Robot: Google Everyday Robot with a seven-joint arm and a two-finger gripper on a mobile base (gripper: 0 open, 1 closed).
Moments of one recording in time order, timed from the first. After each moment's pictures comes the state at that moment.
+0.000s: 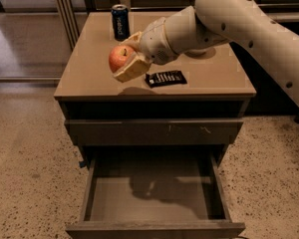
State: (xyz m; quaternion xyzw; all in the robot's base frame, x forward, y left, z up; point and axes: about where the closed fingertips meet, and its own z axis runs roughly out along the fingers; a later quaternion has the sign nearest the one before) arm 0.612 0.057 0.923 -0.64 0.59 0.21 0.44
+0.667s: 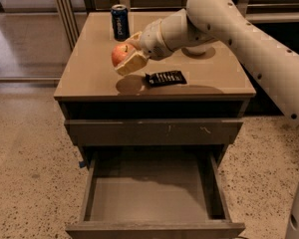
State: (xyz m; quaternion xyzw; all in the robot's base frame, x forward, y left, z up) arm 0.674 0.058 0.896 -0.61 0.62 0.23 0.43
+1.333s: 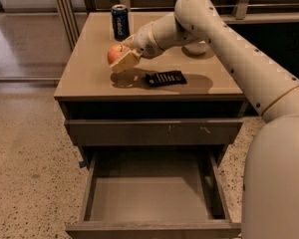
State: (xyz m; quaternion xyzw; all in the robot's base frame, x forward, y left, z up) arm 0.719 0.078 0.871 -0.59 0.64 0.26 0.41
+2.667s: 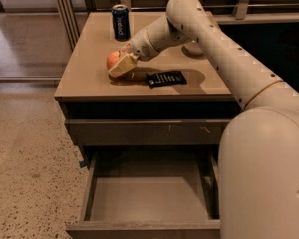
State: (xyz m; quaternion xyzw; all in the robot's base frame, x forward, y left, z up) arm 0.730 0.088 0.842 -0.59 0.67 0.29 0.36
